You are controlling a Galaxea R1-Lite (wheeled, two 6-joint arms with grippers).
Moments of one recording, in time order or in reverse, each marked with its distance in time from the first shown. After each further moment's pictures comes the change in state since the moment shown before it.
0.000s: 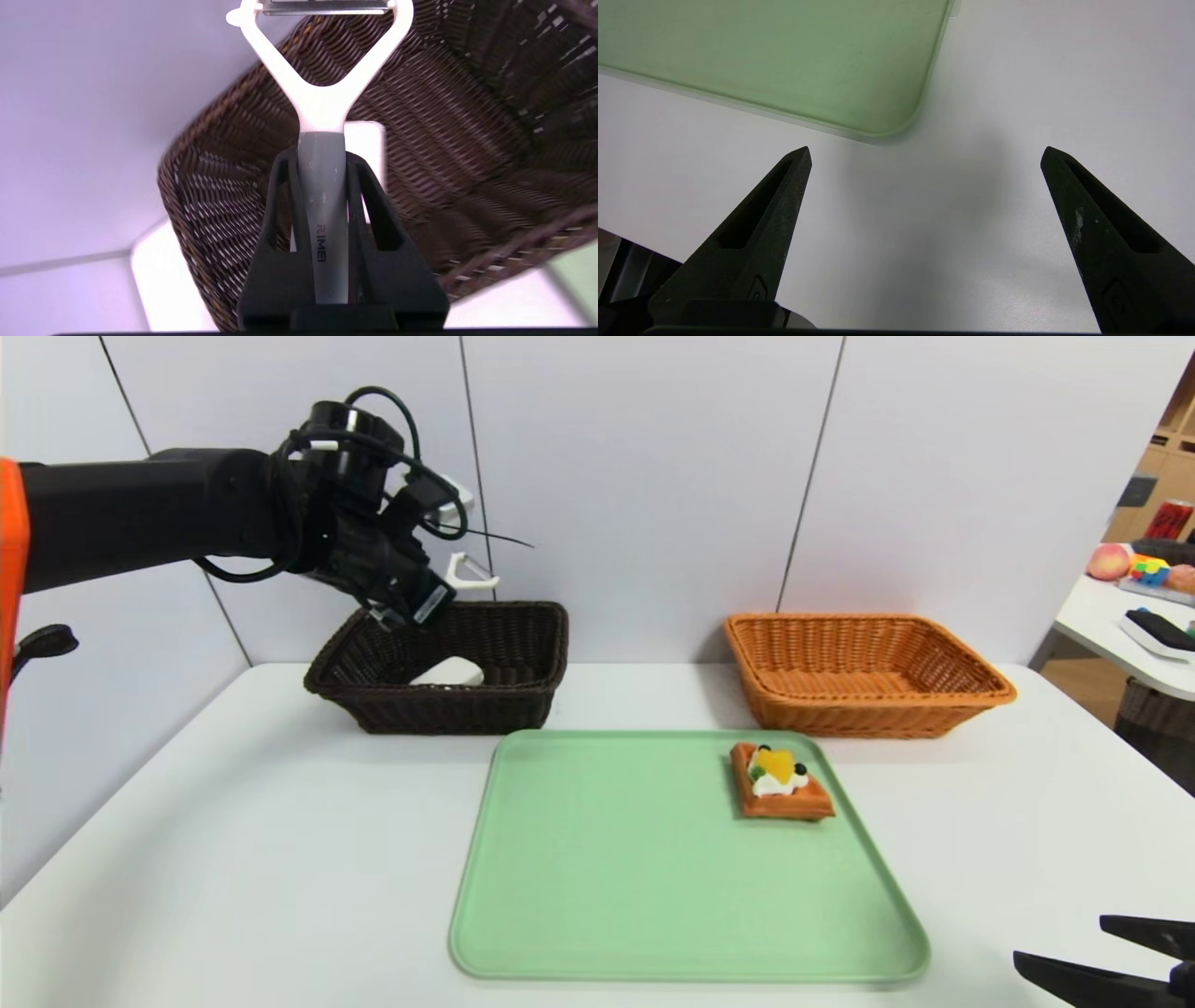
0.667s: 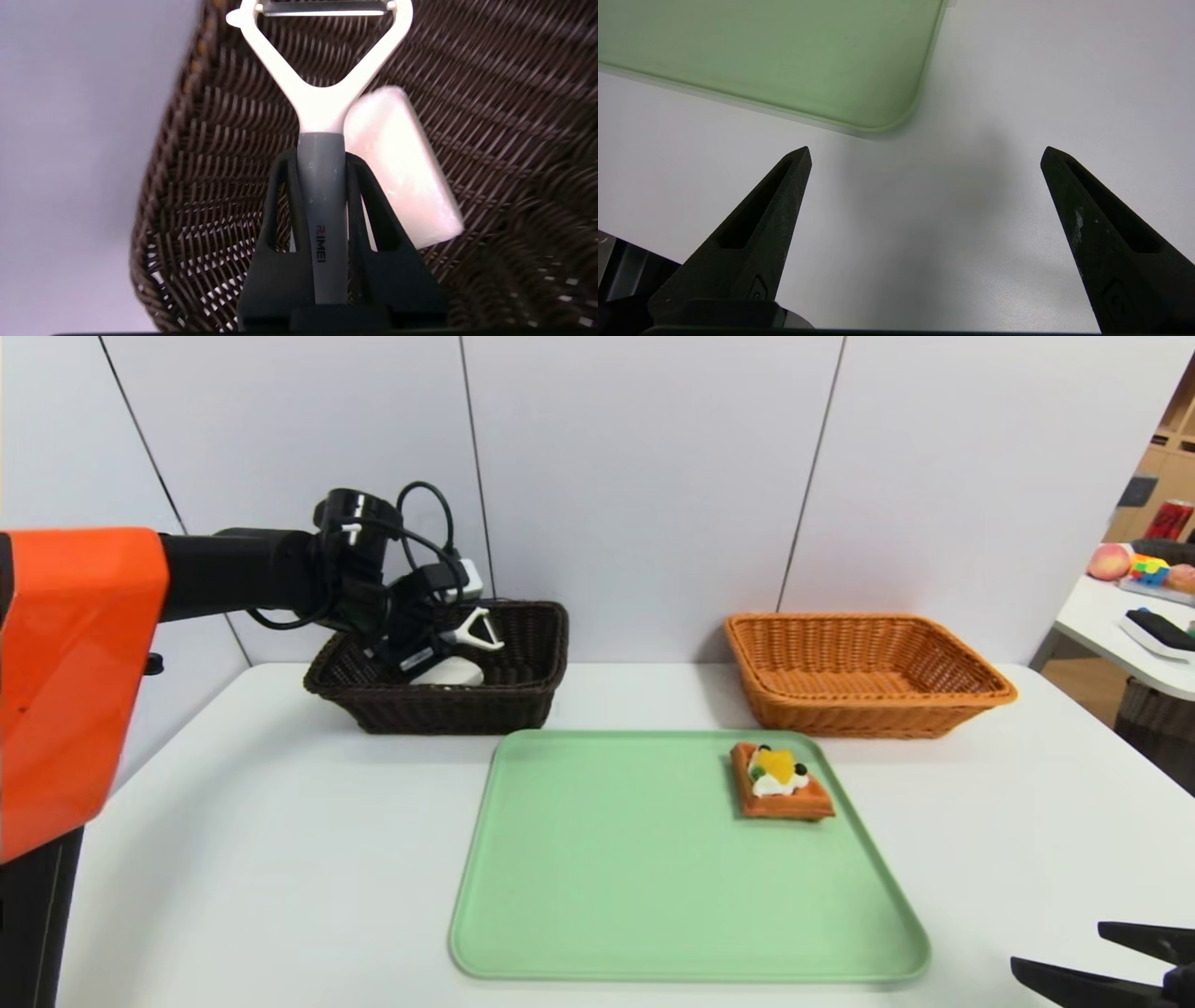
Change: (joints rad) left arm 0.097 0.167 0.000 -0.064 -0.206 0.433; right arm -0.002 0.007 0.013 -0.003 -0.004 0.000
